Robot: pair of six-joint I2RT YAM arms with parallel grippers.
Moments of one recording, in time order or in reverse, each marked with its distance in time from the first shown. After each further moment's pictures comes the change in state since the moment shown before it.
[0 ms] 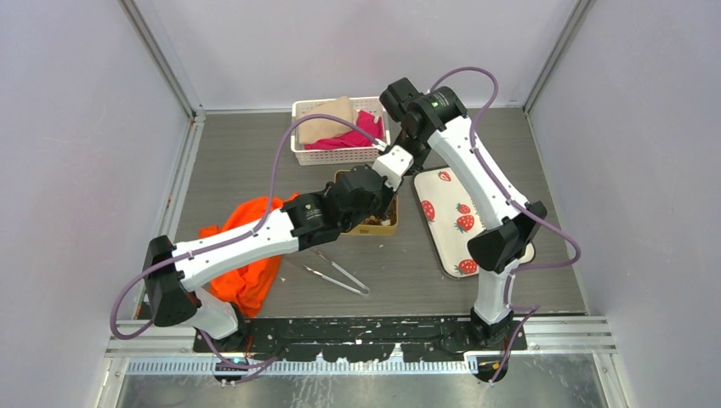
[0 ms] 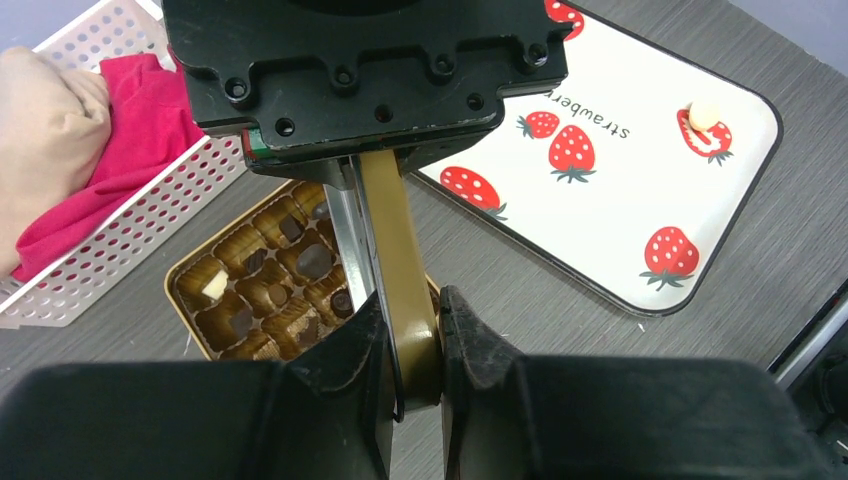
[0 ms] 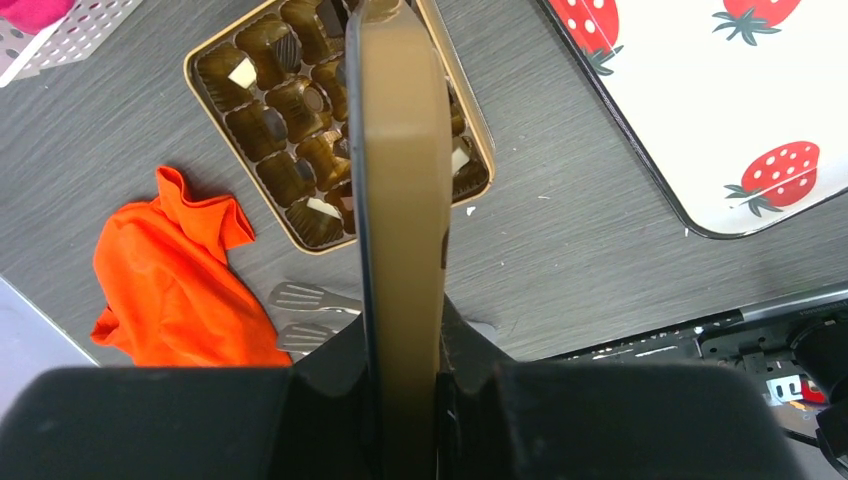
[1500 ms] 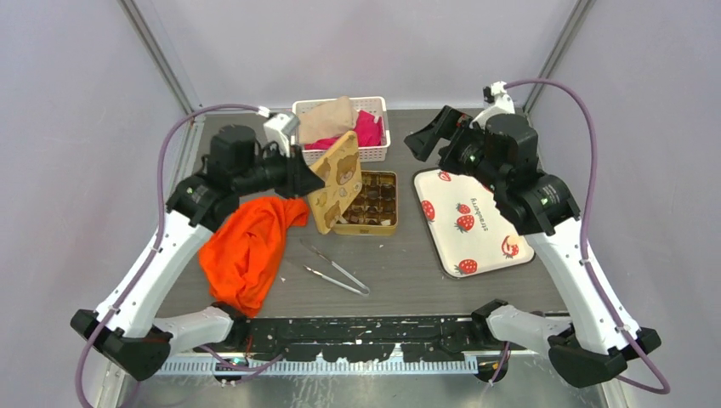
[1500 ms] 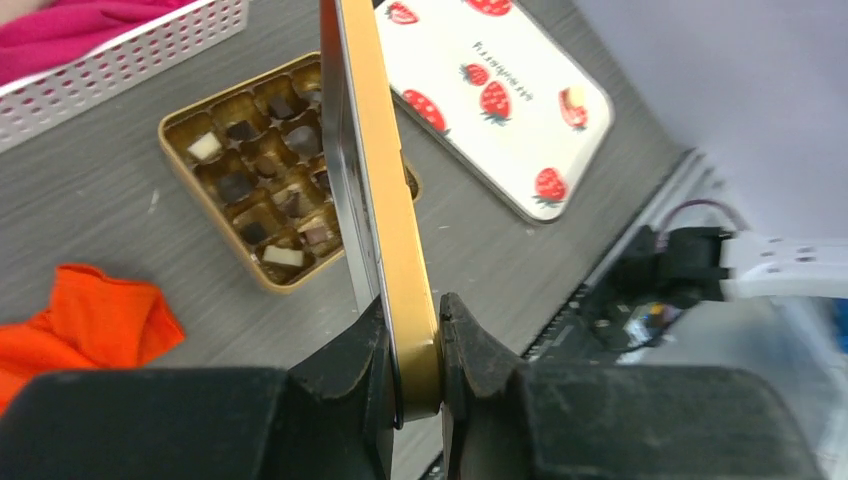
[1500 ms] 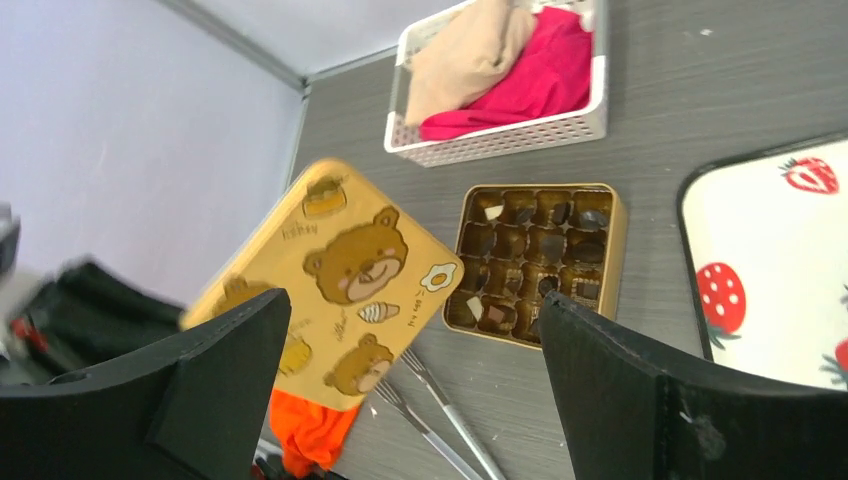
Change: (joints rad) left arm 0.507 -0.385 -0.076 -0.357 0.656 -0.169; right arm -0.113 -0.778 -0.698 0.827 -0.157 -0.382
